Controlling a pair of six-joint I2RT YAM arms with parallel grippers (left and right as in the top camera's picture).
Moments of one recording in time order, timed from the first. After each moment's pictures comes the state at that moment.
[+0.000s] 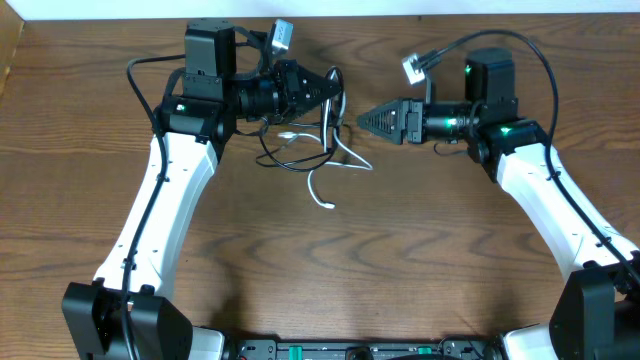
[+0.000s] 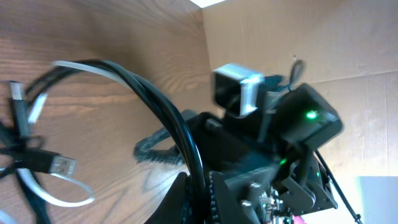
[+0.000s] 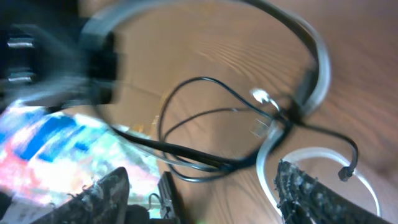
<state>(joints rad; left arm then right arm) -0.17 1.59 1.41 -0.44 1.02 -0.72 0.23 1.62 1.18 -0.20 -1.06 0.49</state>
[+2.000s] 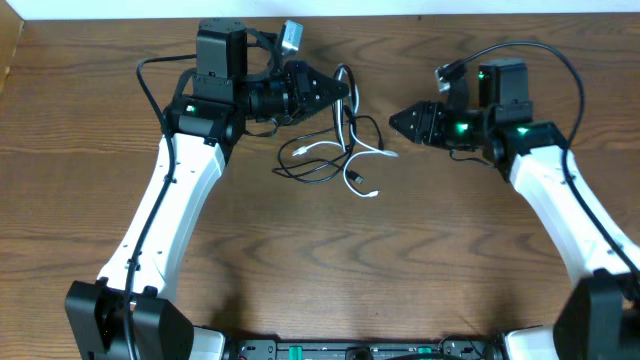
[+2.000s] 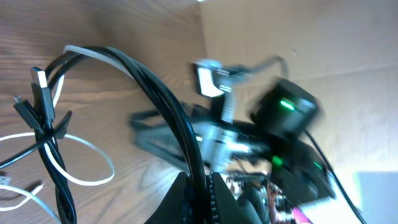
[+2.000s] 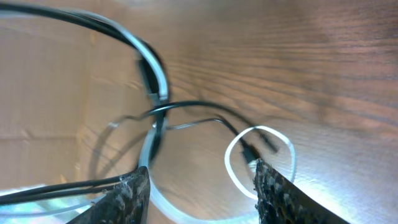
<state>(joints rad) -0.21 1.59 1.41 -0.43 1.00 -0.75 0.17 1.61 1.17 -0.42 -0.70 0.42</state>
